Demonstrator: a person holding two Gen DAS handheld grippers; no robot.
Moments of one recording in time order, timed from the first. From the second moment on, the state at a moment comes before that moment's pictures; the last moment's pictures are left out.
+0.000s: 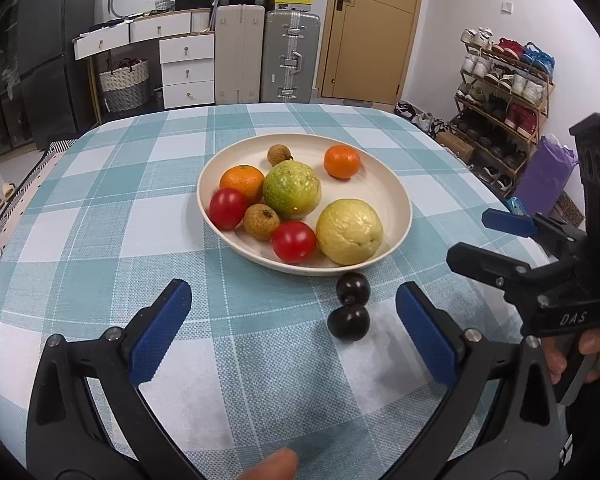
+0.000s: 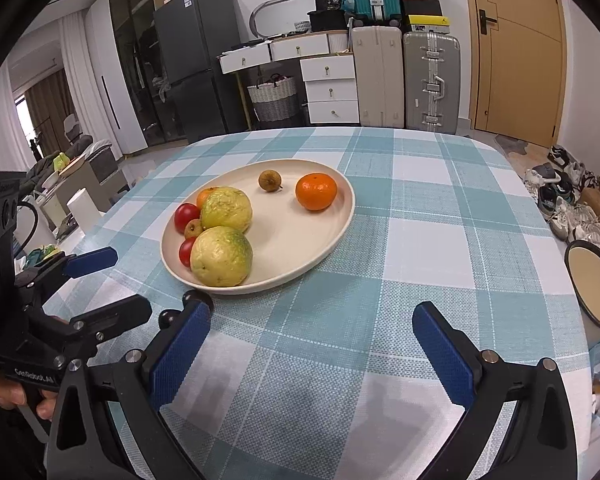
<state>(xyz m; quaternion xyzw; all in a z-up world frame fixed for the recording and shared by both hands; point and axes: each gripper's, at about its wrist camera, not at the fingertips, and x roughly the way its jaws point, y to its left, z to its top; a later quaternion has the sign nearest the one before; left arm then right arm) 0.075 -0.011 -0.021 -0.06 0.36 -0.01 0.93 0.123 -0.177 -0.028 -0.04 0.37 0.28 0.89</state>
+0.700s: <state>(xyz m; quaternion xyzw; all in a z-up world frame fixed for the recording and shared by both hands) 0.087 -0.035 -0.047 -0.04 0.43 -0.09 0.90 0.126 -0.178 -0.033 -0.04 0.38 0.27 0.88</state>
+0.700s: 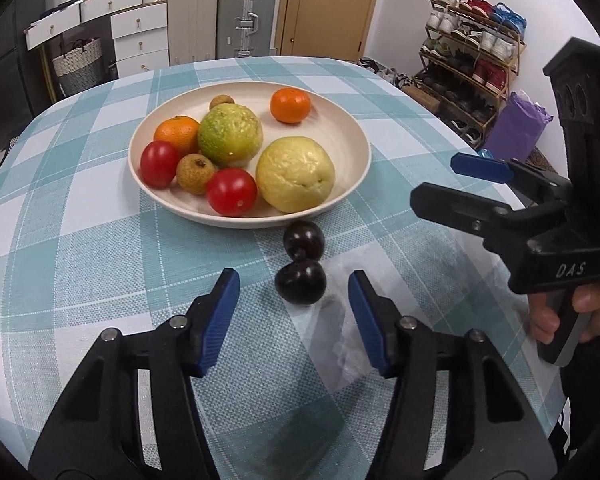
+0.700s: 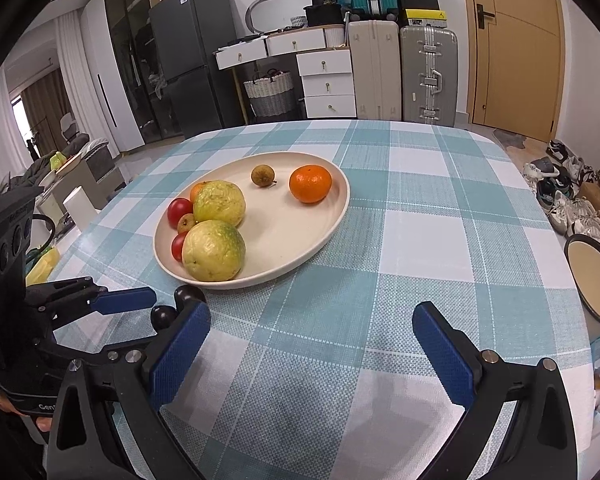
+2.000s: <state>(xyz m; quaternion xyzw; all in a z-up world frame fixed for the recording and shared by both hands) 0.074 0.012 -0.037 -0.07 0.41 -0.05 0.91 0.114 -0.130 -0.049 -0.07 0.41 0.33 0.85</state>
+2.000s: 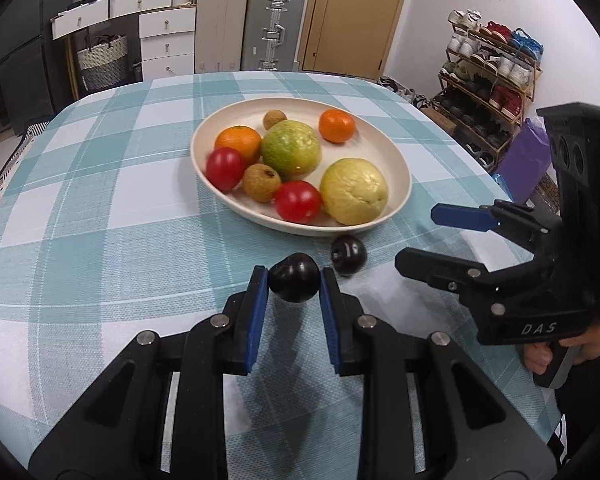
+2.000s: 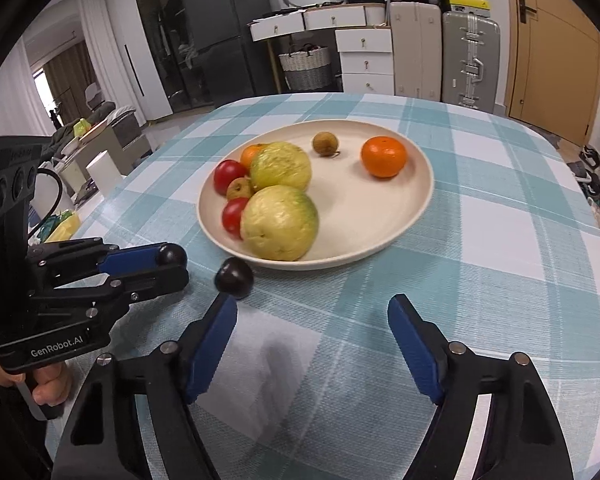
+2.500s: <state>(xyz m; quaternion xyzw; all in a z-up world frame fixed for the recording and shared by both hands) 0.067 0.034 -0.034 -0.08 0.40 -0.03 0.91 0.104 -0.082 -0.055 -0.11 0.42 0.37 0.82</state>
